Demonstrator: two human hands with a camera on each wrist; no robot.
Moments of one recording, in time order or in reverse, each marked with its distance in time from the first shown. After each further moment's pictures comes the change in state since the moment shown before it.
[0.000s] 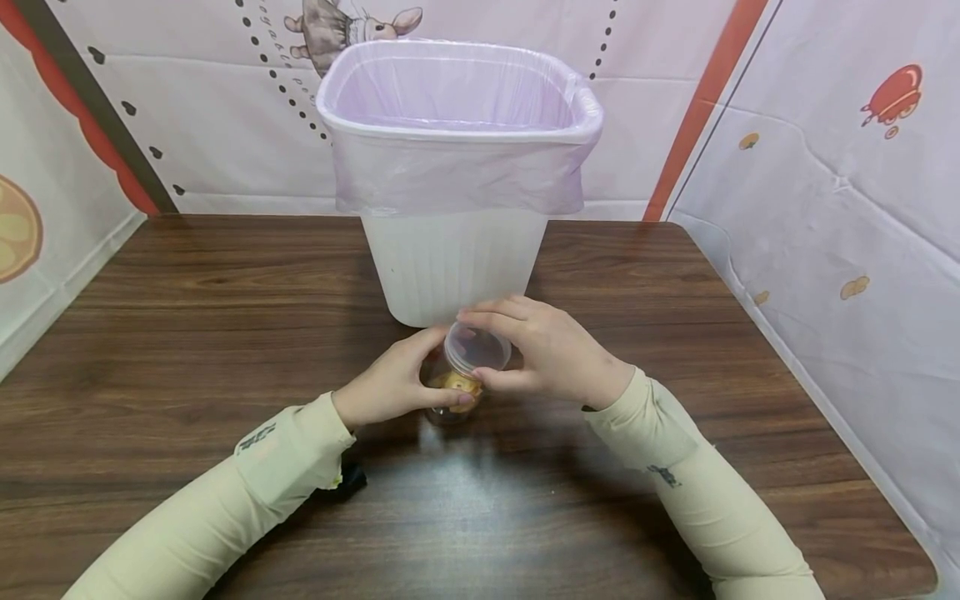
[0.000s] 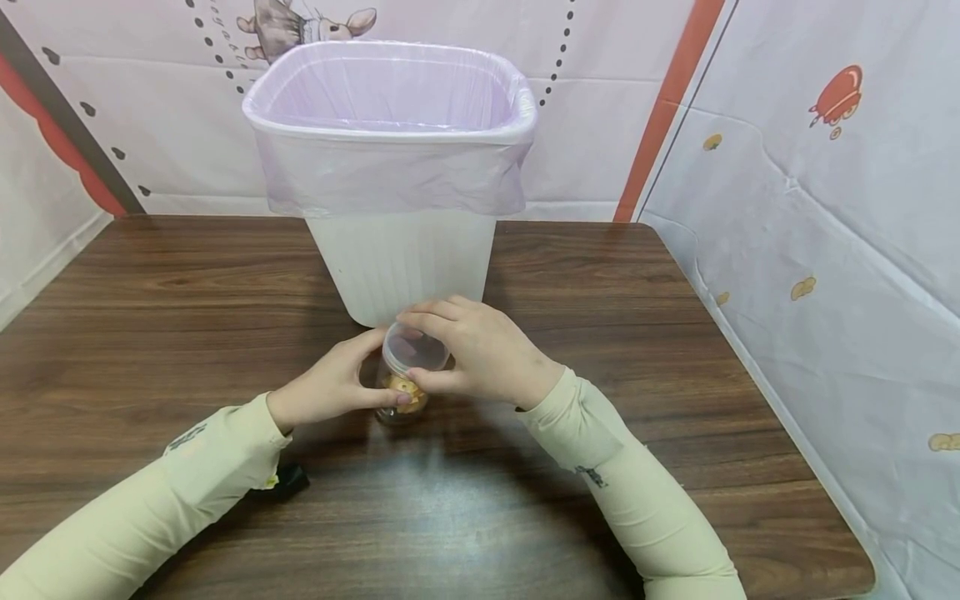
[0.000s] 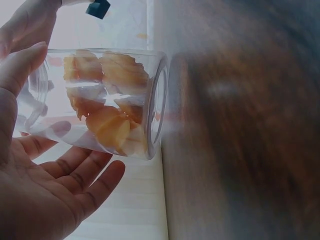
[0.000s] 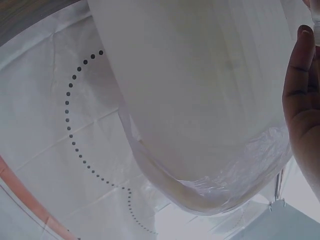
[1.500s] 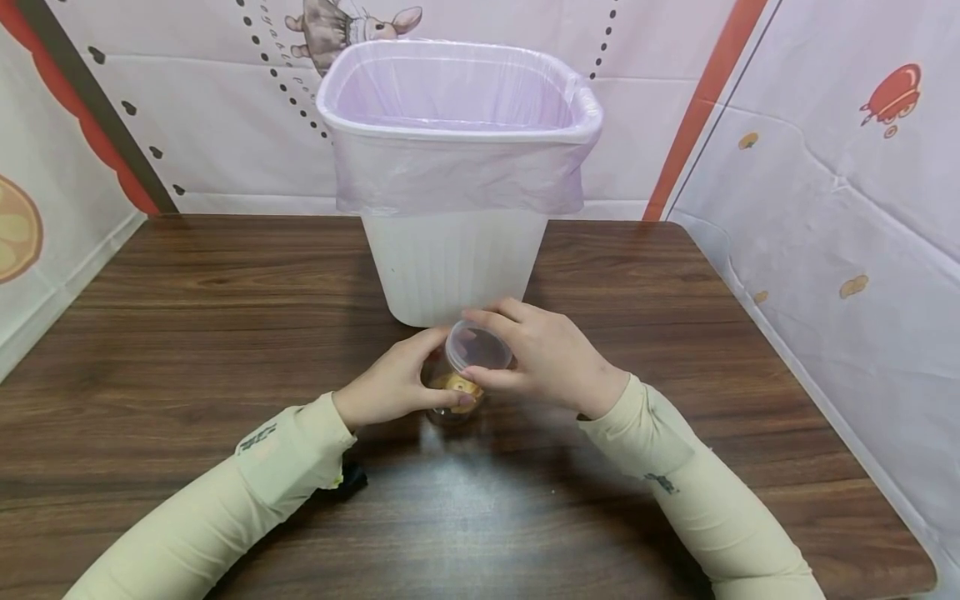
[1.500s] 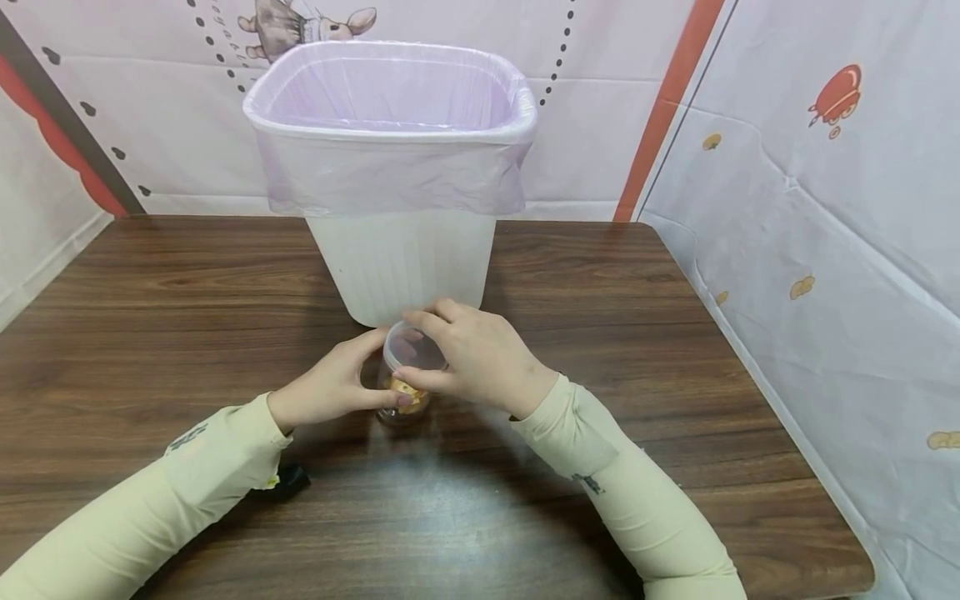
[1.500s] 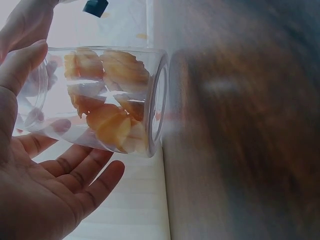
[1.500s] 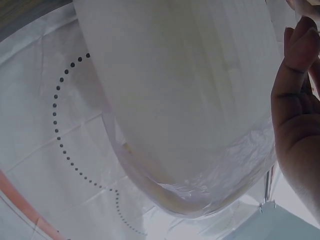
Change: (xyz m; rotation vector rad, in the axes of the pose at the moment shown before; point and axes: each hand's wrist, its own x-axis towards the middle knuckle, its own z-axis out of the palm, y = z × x) left_hand -0.002 0.007 0.003 -0.013 -0.006 0.009; right_hand -0.004 -0.012 0.004 -0.132 0.043 0.117
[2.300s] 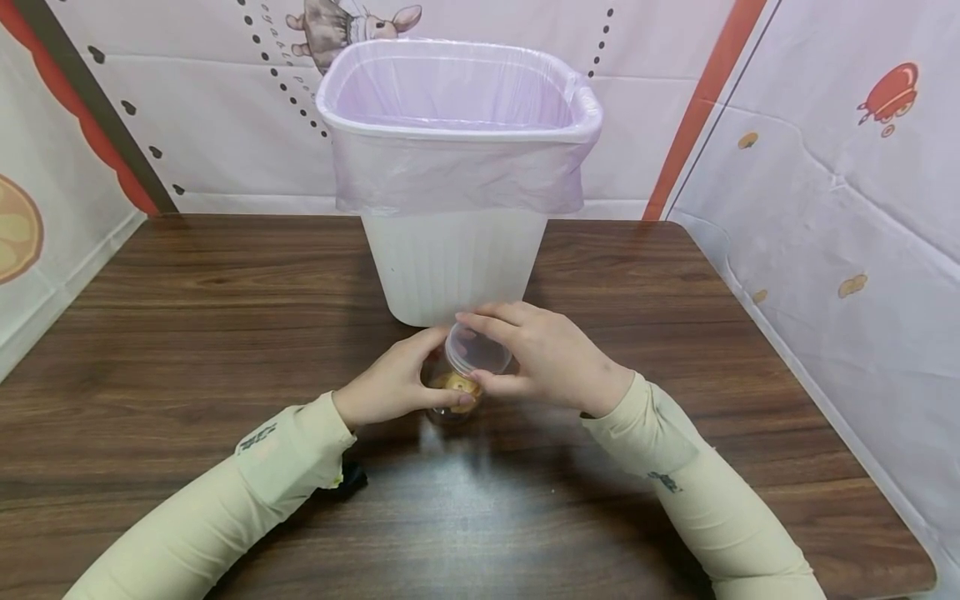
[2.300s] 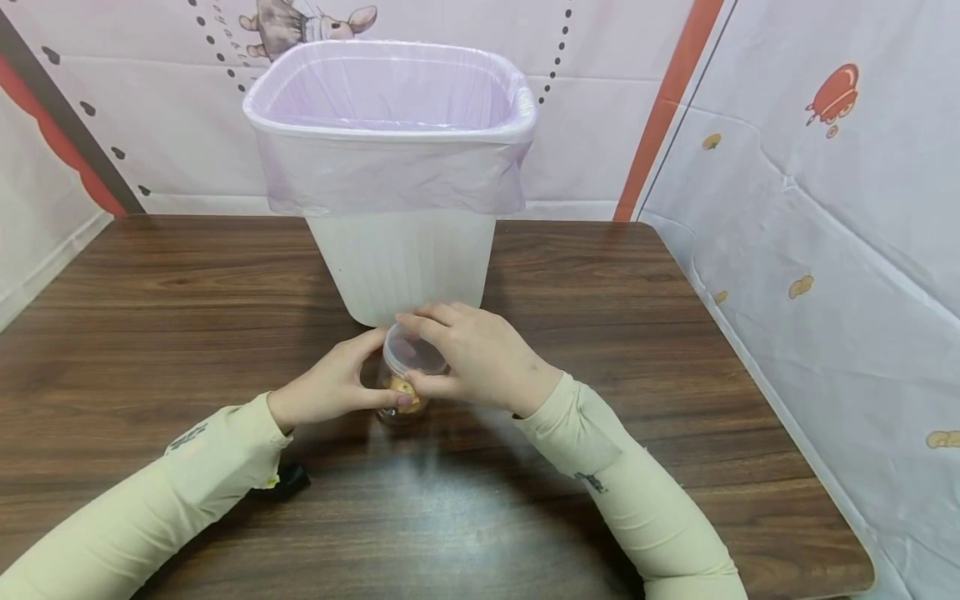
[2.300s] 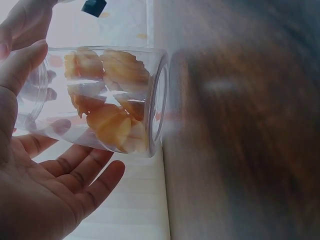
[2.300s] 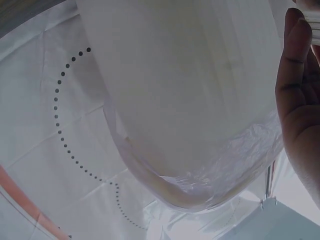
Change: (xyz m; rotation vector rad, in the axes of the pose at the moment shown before) left_hand -0.002 0.003 0.007 0.018 0.015 0.001; right_hand -0.006 0.004 -0.008 0.025 -0.058 -0.087
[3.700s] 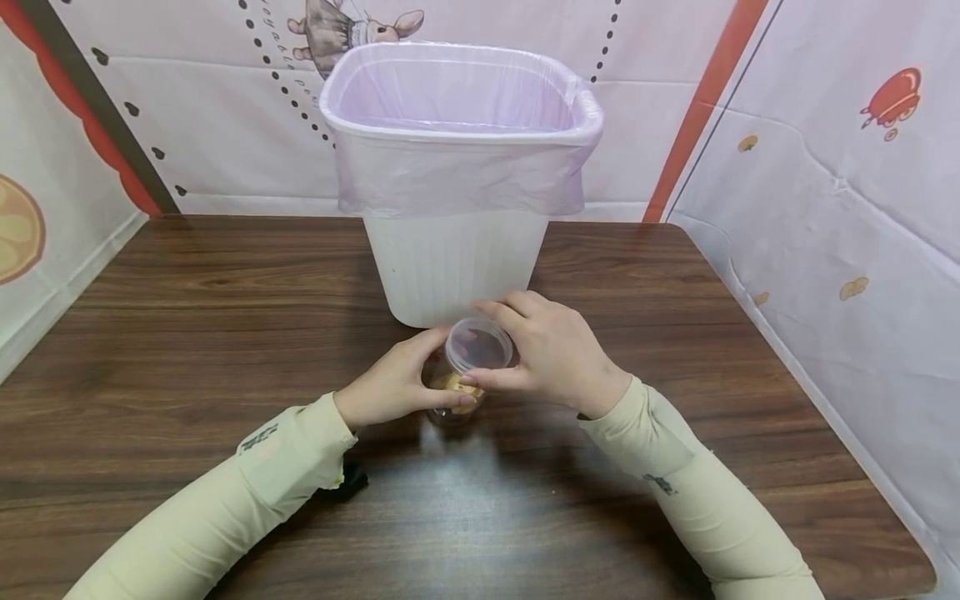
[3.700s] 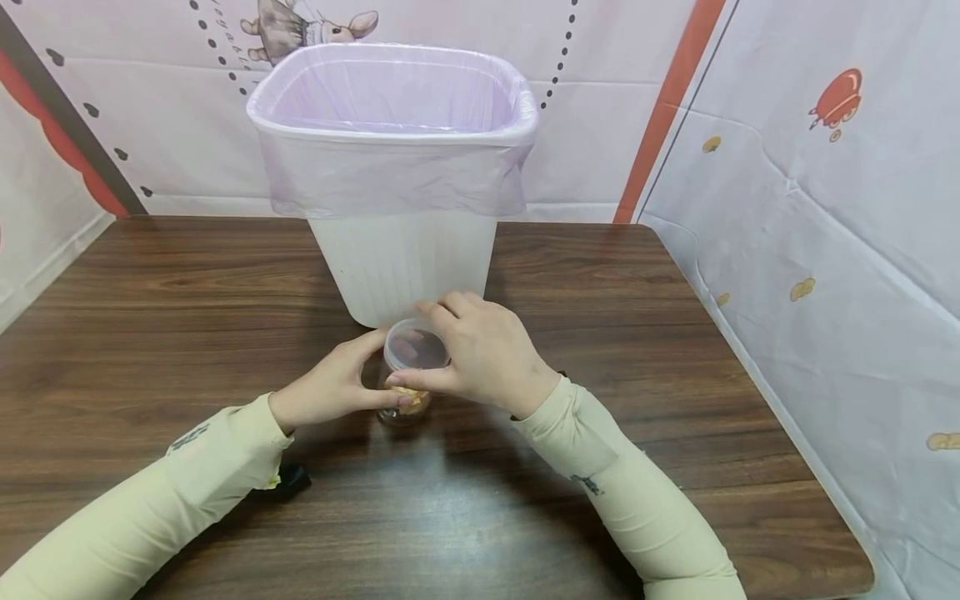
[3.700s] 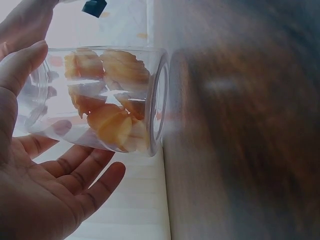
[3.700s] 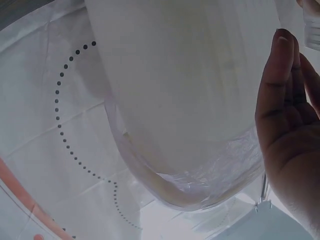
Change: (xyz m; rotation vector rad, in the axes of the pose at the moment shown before) left_hand 0.004 -0.005 -0.008 -0.024 -0.005 0.011; right_hand 0.008 0.000 0.007 -0.136 0.122 0.126
